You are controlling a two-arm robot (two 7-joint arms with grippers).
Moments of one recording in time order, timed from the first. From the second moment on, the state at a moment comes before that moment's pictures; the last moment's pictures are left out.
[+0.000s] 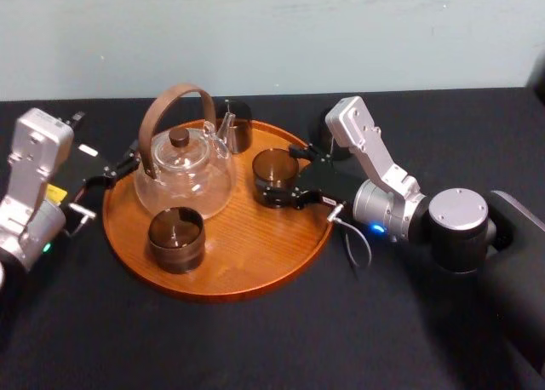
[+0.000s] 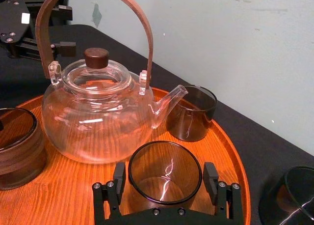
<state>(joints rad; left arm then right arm) -0.20 0.60 0.45 -1.41 -0.25 -0.12 0.03 0.48 0.23 -0.51 -1.02 0.18 -0.04 0.52</state>
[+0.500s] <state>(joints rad) -0.20 0.60 0.45 -1.41 -0.25 -0.12 0.03 0.48 0.23 -0.51 -1.01 0.18 -0.04 0.52</state>
